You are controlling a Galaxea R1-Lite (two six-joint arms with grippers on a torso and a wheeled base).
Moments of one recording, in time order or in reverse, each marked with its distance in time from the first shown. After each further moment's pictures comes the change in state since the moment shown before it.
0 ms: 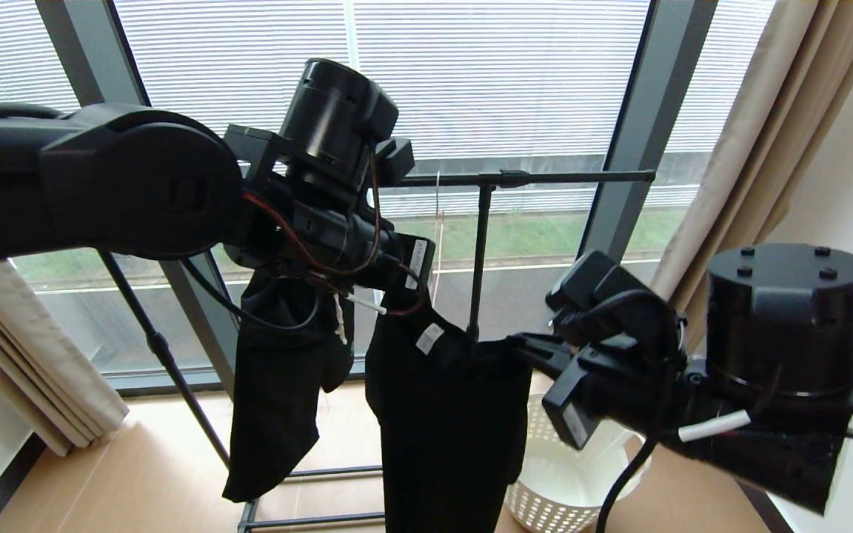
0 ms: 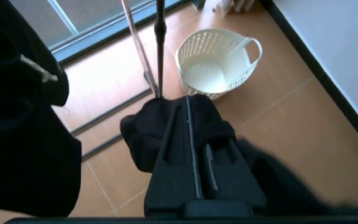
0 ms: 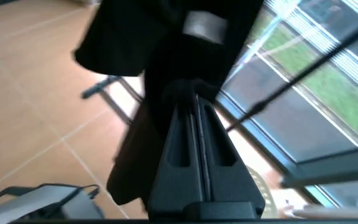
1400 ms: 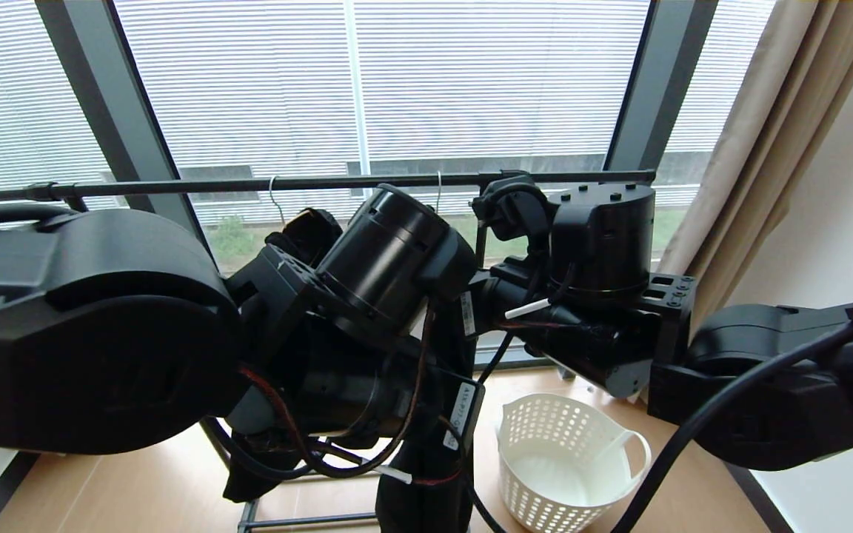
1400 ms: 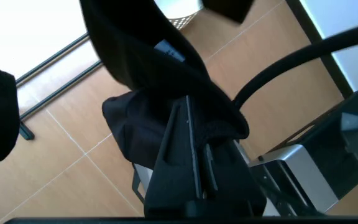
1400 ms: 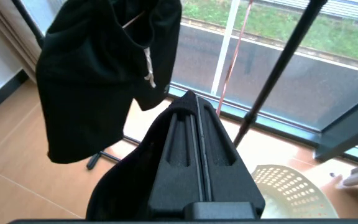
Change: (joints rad) left arm -0.231 -0.096 0.297 0.003 -0.035 -0.183; right arm 0.006 0.295 -0.383 -0.004 -0.129 0.352
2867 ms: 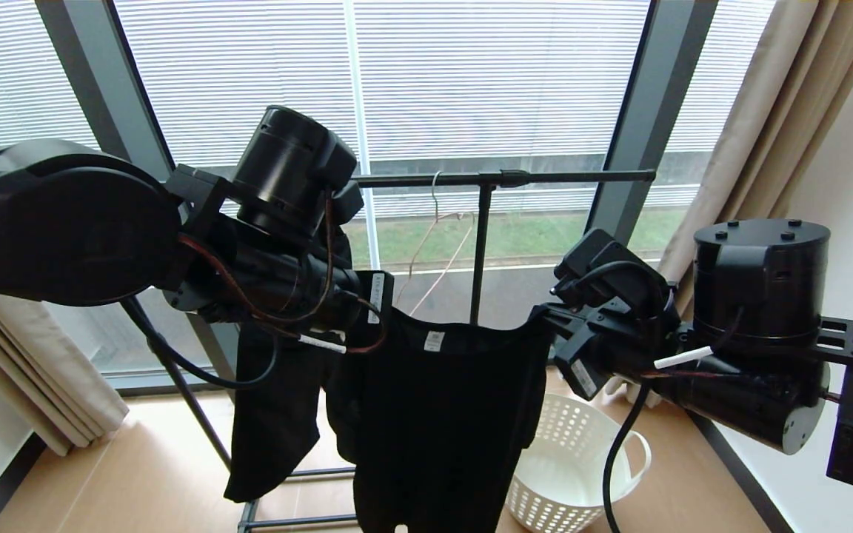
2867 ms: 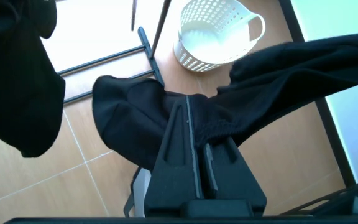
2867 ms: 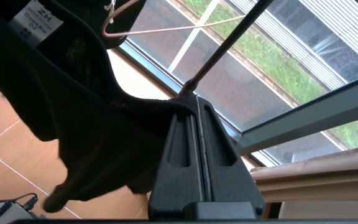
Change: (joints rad) left arm 0.261 -0.001 -0.096 0.004 0.011 -0.018; right arm -0.119 -0.250 0.341 0.001 0.101 -0.451
